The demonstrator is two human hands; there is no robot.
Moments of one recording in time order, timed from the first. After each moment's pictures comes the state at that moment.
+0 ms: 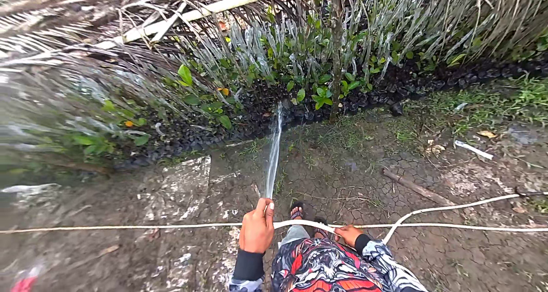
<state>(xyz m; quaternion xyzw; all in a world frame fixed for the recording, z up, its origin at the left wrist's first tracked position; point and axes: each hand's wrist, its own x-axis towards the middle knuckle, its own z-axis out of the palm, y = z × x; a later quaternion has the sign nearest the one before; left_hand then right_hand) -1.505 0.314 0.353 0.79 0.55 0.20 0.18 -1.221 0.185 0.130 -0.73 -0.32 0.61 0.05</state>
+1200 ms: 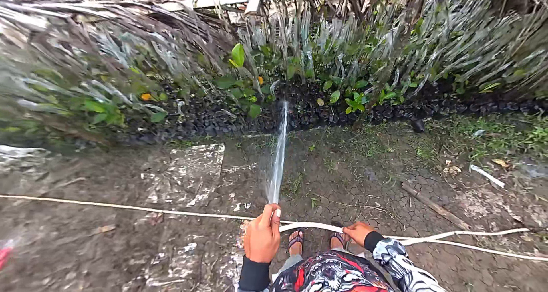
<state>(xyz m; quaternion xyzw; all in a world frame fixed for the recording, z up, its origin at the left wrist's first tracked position) -1.718 0.380 0.328 0.77 0.53 0.32 0.17 -1.386 0.300 0.195 -0.74 -0.41 0.53 -0.14</state>
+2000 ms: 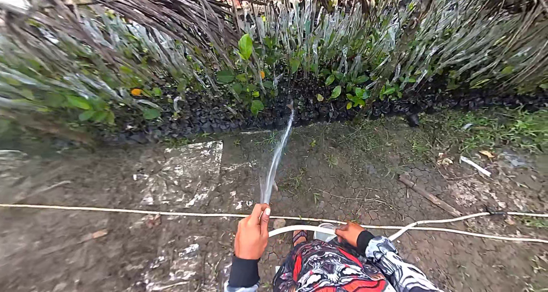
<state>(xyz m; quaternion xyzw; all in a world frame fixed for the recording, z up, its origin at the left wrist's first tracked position) -1.809 0.411 0.308 0.76 0.55 0.27 0.22 -1.471 0.309 0.189 -0.71 -0.41 0.55 -0.14</state>
